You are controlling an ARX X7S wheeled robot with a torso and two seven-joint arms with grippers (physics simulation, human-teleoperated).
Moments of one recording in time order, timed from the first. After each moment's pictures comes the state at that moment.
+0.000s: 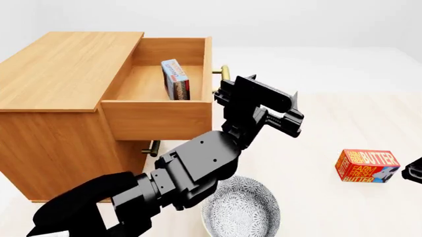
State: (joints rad) left arm -1.20 -0.02 1.40 -0.53 -1.02 0.21 -0.38; right arm 1.09 1.56 -1.79 -0.47 0.70 -0.73 1.40
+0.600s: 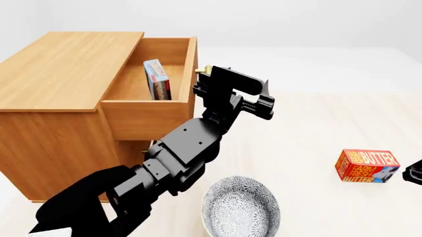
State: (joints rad) left arm -1.22 0.00 1.38 -0.80 -1.07 0.28 -0.27; right arm 1.07 1.55 -1.79 -0.45 0.70 -0.76 1.40
